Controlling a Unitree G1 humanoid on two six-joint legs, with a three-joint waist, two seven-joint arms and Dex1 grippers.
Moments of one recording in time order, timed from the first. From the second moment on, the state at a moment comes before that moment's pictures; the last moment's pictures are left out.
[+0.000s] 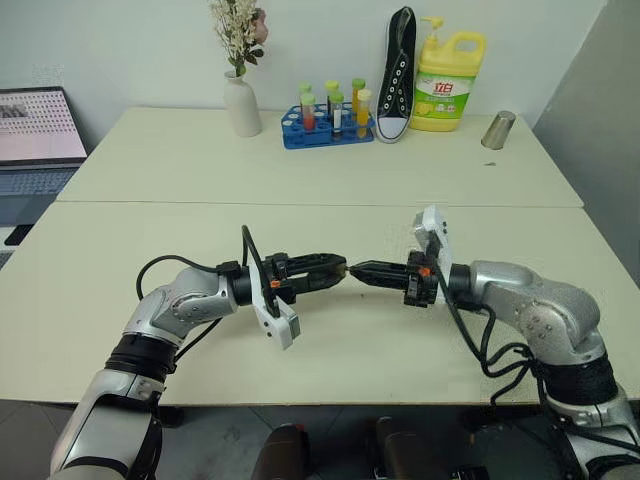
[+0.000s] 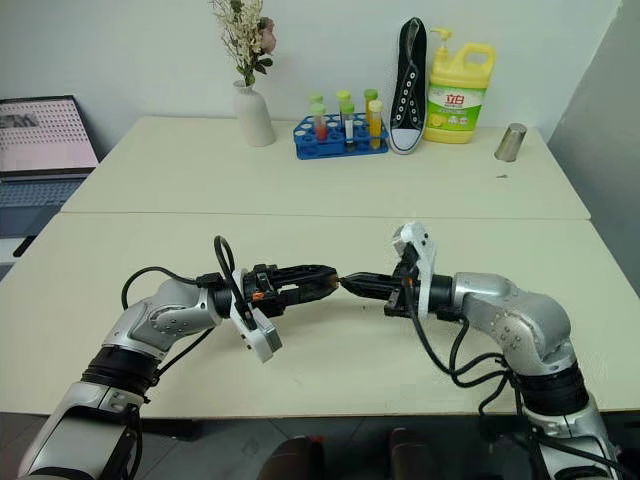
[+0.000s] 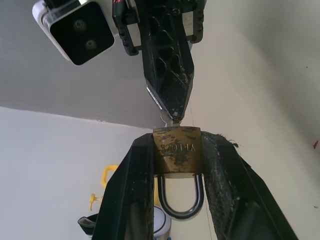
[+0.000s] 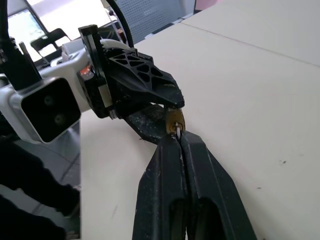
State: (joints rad) left arm -0.55 0.64 -0.20 0.35 0.46 -1.19 -0.42; right arm -0.52 -0.49 0.06 -0.33 0.84 1.02 0.71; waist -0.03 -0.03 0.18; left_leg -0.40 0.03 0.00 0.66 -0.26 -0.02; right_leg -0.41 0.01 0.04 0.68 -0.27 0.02
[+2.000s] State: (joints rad) left arm -0.53 0.65 -0.24 0.34 0.52 -1.14 -0.34; right arm -0.57 -0.42 0.10 -0.28 0.79 1.02 0.65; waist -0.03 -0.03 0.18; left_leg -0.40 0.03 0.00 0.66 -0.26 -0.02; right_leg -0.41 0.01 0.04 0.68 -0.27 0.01
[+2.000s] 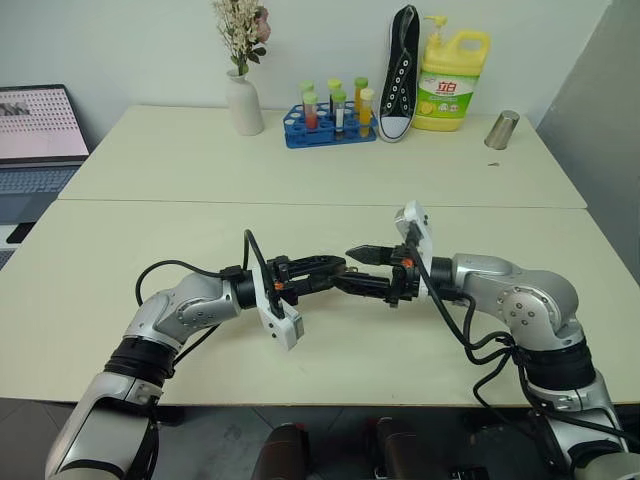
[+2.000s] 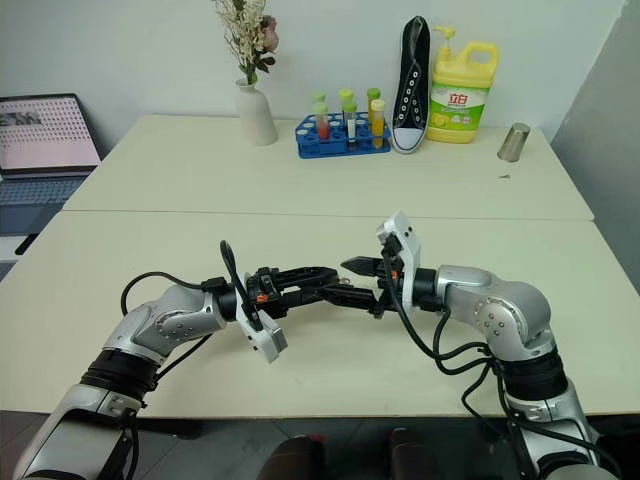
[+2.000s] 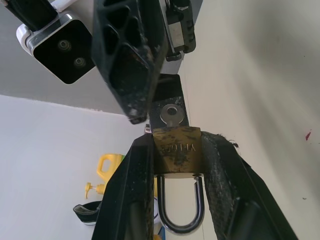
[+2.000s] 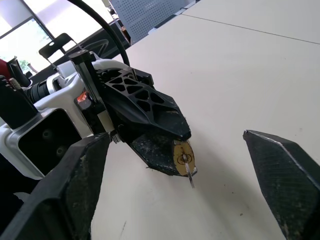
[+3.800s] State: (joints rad) left arm -0.45 0.69 -0.27 0.02 -0.56 0.04 -0.89; right arm -0.52 -0.57 0.12 -0.36 0.69 0.88 0.81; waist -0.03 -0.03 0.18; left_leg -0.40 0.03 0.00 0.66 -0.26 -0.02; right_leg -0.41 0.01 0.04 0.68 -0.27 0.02
